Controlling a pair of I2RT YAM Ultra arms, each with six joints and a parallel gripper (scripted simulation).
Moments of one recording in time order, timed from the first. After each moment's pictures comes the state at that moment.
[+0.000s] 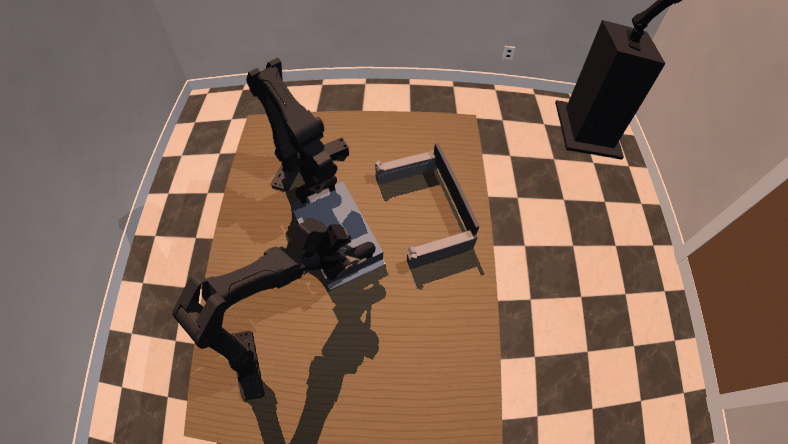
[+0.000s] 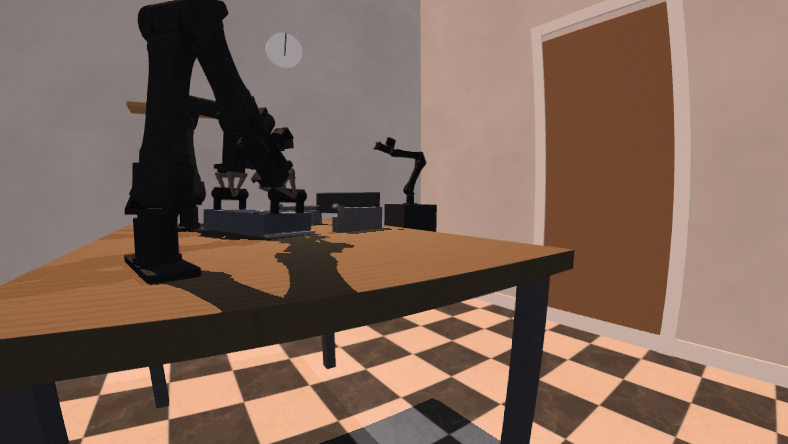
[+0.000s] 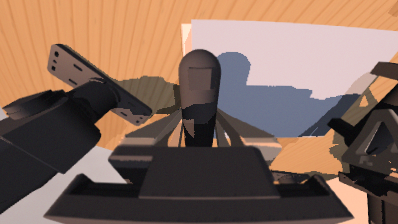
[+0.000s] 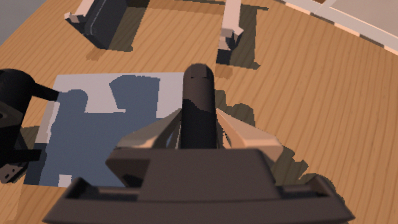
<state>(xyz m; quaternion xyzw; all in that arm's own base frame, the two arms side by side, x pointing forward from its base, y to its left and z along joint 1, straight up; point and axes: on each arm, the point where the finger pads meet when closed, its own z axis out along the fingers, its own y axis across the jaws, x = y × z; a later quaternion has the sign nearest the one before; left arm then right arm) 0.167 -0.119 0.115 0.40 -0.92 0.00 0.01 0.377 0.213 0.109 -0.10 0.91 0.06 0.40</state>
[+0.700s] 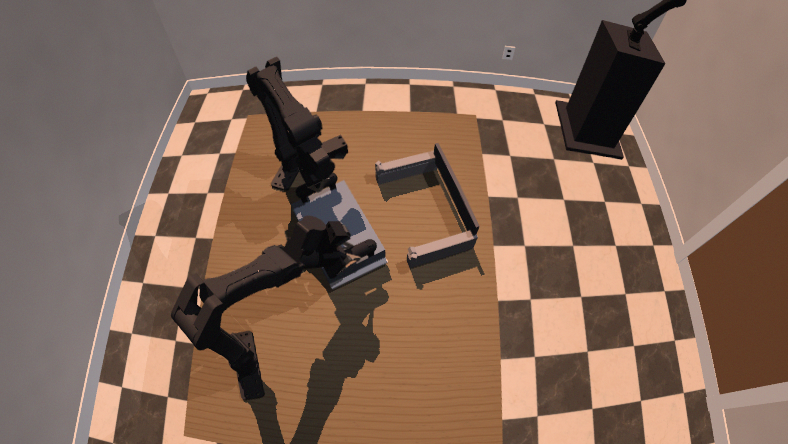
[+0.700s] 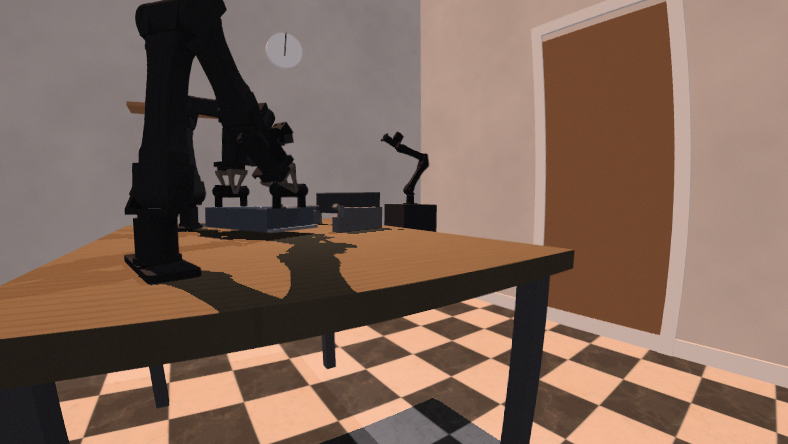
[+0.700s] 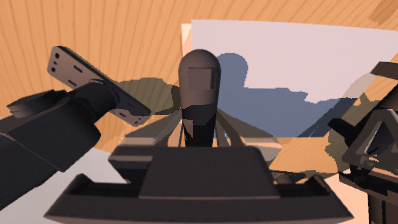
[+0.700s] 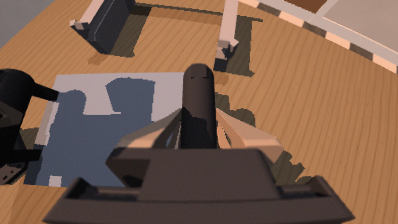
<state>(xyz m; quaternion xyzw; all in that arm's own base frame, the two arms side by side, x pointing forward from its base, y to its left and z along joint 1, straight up) 0.170 -0.119 0.123 0.40 -0.92 0.00 -0.01 0.381 0.212 0.123 -0.11 0.90 0.05 0.42</state>
